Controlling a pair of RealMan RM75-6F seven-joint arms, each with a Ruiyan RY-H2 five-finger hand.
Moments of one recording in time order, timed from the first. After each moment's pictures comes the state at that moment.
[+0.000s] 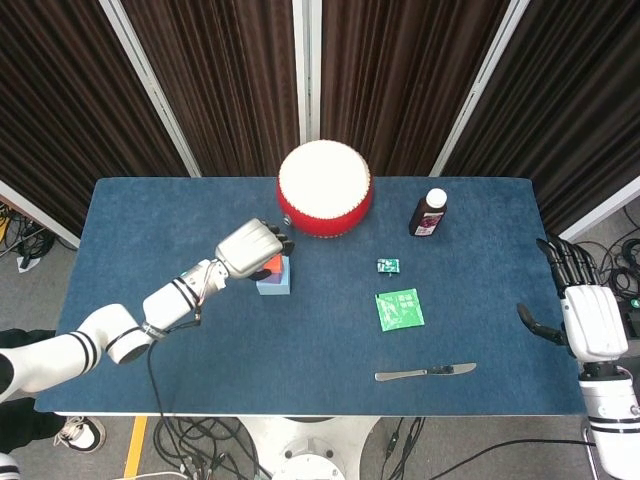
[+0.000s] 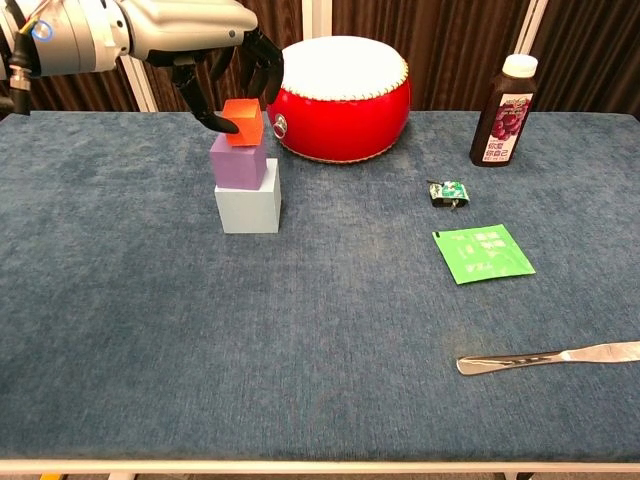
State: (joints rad) left arm -1.04 -1.42 -0.10 -1.25 1.54 0.85 -0.05; right arm 0.20 -0.97 0.18 -1.87 -1.43 1.43 0.03
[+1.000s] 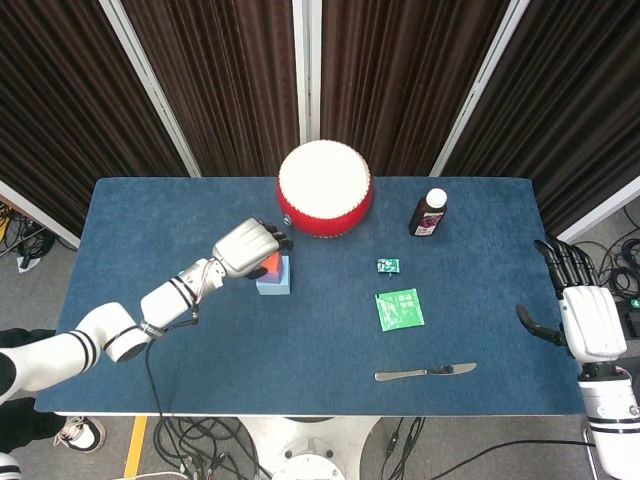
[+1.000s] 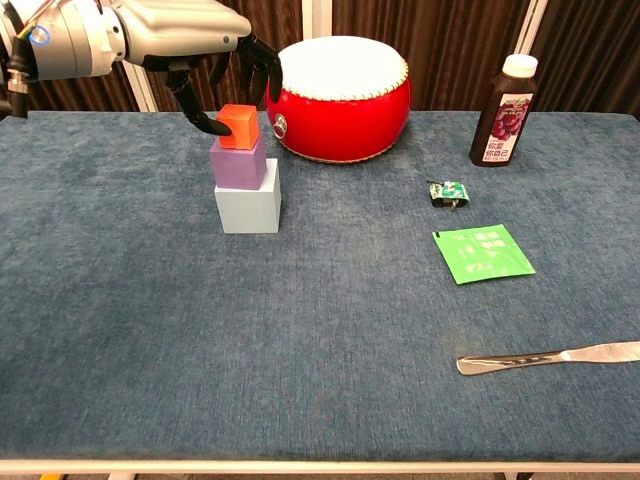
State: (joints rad) left arm -1.04 -1.42 -0.08 -1.22 1.55 0.85 -0.09; right arm 0.20 -0.97 0.17 -1.87 -1.43 1.43 0.03
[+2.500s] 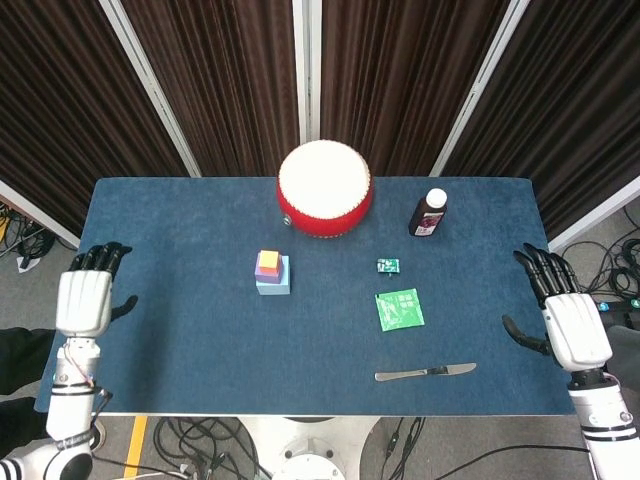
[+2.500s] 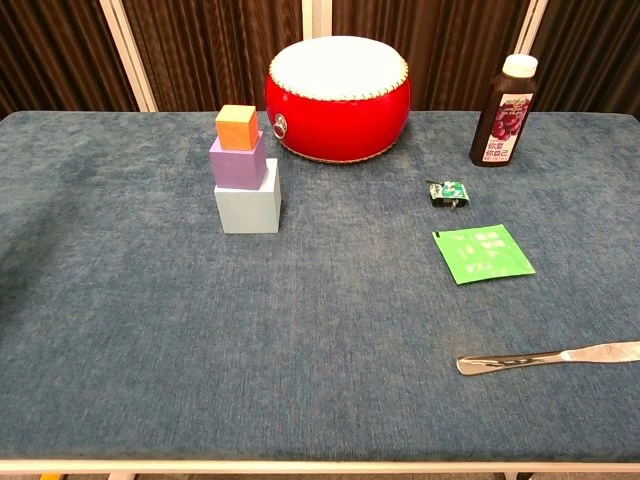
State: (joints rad) left arm -0.39 -1.38 -0.06 -1.63 1.25 1.61 0.42; right arm 0.21 -0.97 0.13 -1.89 -1.51 1.42 0.02
